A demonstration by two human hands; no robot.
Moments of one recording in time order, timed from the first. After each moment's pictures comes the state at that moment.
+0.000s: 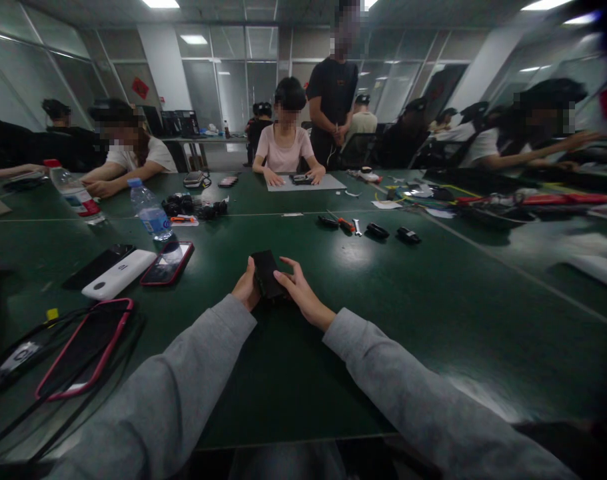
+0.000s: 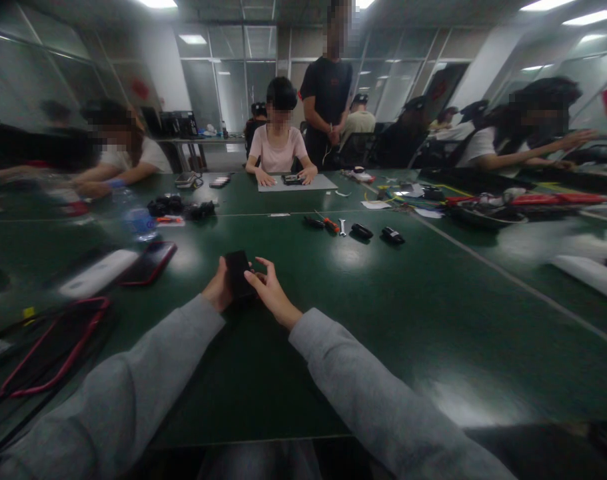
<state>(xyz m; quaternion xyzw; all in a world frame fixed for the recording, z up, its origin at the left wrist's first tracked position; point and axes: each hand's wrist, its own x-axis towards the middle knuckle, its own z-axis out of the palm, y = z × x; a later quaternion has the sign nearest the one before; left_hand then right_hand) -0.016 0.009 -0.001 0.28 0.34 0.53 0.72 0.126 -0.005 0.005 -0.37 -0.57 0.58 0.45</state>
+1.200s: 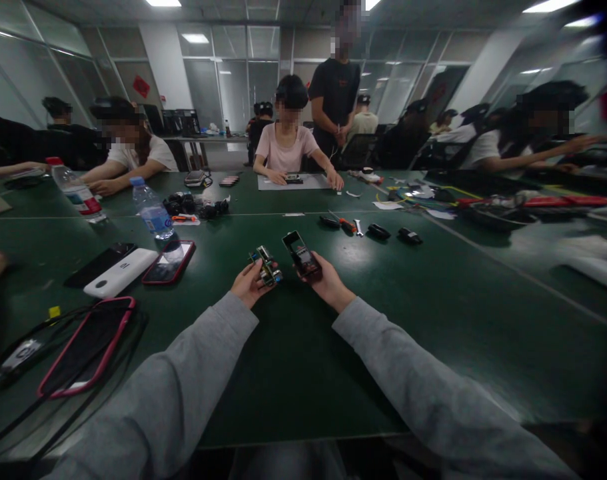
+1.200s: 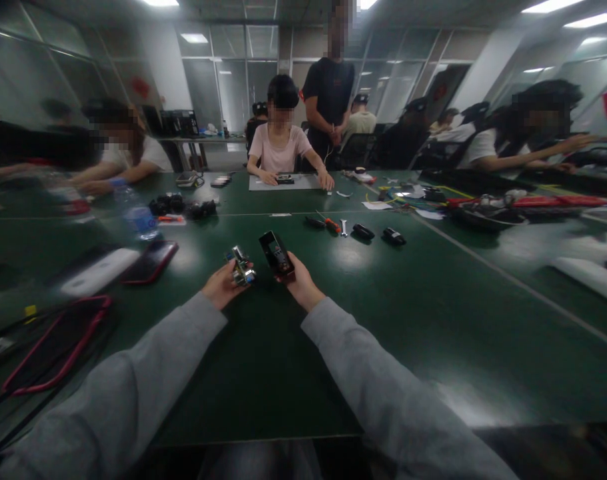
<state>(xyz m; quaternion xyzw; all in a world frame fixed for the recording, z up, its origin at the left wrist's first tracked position) -0.028 0.009 0.003 0.25 0.35 0.55 0.71 0.172 0.042 0.003 -0.42 -0.37 0.65 0.51</state>
